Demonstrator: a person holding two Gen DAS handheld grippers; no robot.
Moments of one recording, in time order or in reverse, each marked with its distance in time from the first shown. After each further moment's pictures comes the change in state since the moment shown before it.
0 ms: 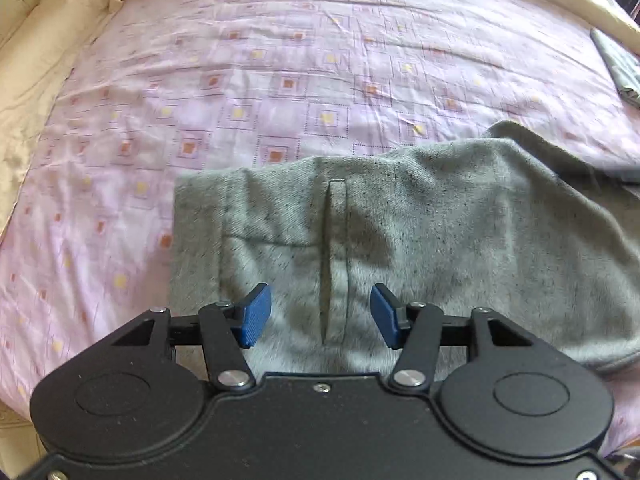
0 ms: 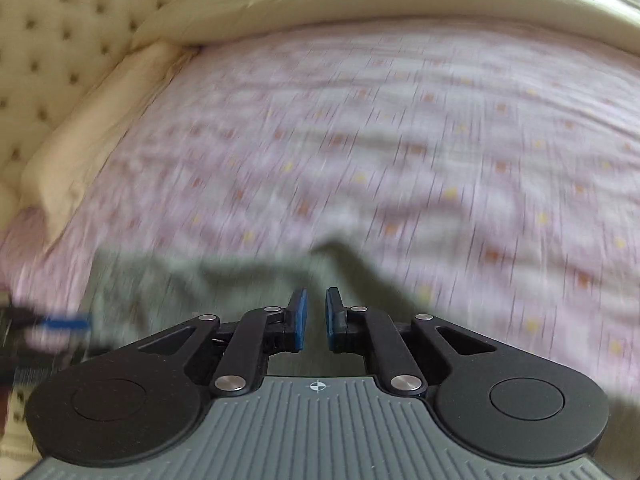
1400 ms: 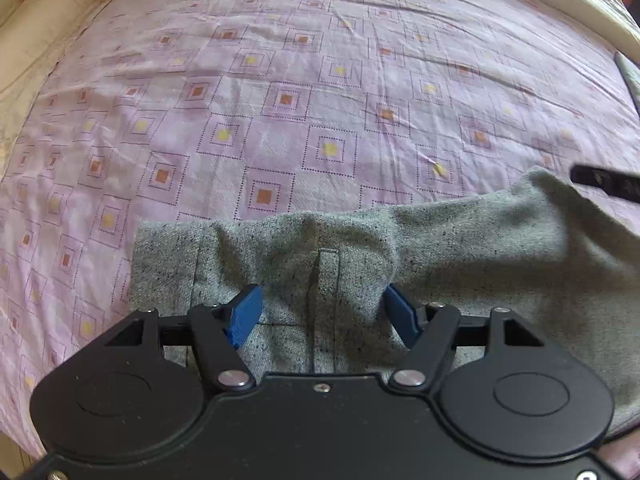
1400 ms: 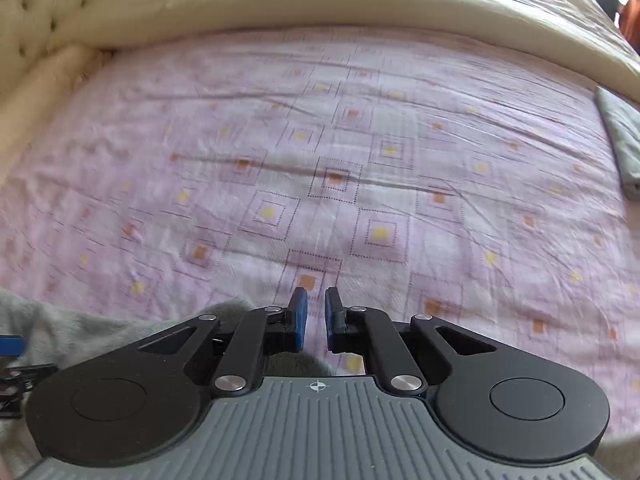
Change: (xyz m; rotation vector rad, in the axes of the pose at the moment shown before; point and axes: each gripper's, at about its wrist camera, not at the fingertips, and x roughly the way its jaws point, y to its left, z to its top) left arm 0.036 0.005 0.030 -0.069 -0.007 -0.023; right arm 0.030 -0.012 0.038 0.057 -0.101 -0.276
